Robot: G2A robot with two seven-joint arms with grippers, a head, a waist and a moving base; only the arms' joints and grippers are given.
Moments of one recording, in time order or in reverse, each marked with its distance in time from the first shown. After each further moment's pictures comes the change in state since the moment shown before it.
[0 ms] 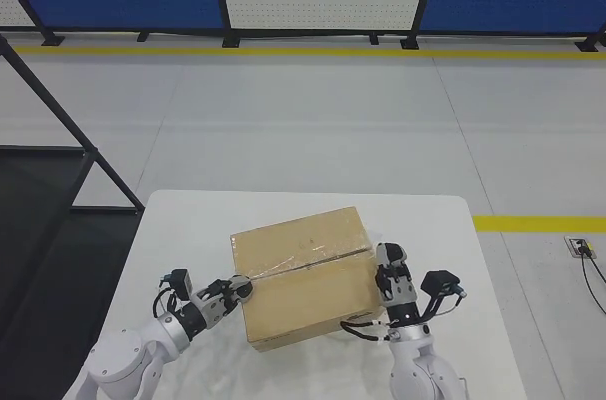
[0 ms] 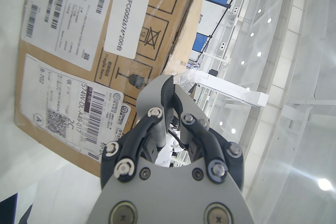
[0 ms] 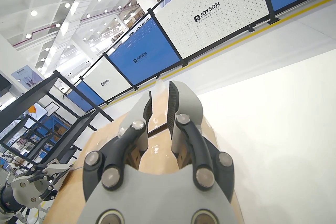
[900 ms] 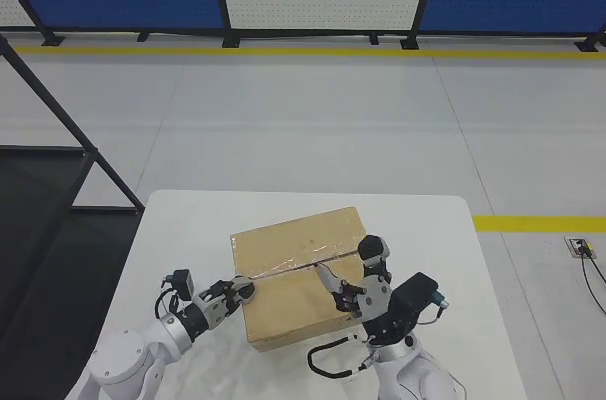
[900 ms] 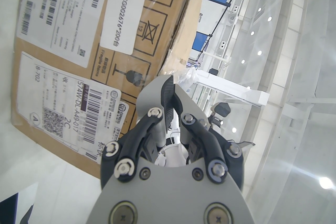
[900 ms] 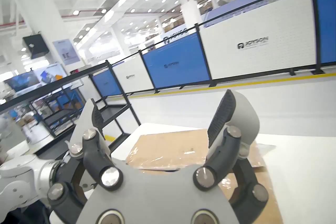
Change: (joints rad) left arm 0.002 -0.001 0.010 -0.007 0.005 -0.008 0.007; right arm -0.023 0.012 -0.129 -0.308 -0.275 -0.056 0.181
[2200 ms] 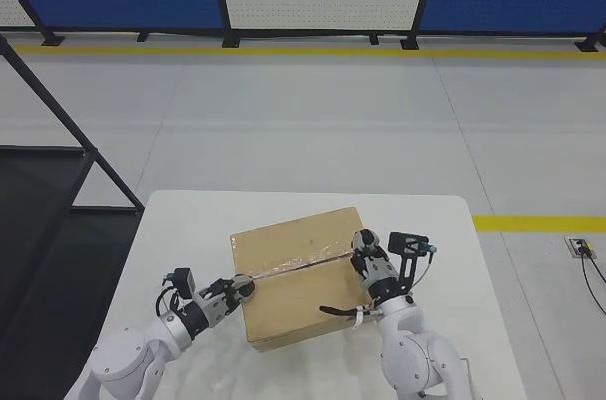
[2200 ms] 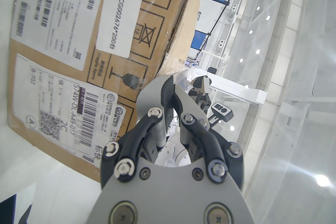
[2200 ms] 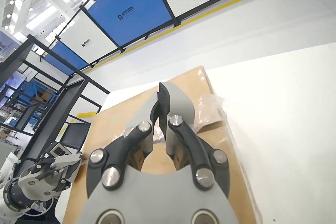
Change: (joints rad) left arm -0.016 0.000 0.003 0.018 -0.013 -0.003 -0.015; right arm 0.122 -0.024 0.062 0.124 0.220 0.369 0.327
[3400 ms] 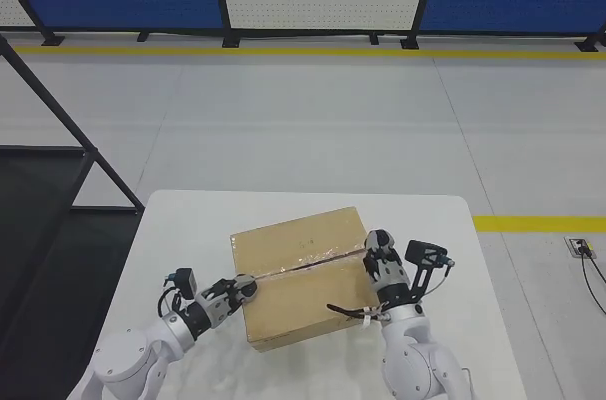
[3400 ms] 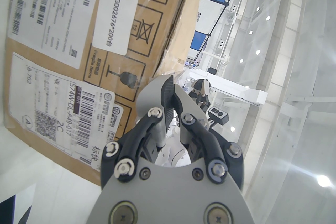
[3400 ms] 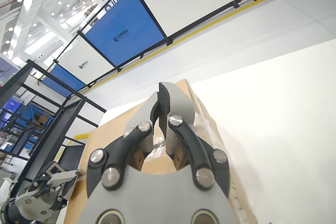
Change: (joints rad) left arm 0.001 -0.003 0.014 -0.012 0.002 0.000 0.024; right arm -0.069 -0.003 0.010 -0.036 0.025 -0.021 -0.172
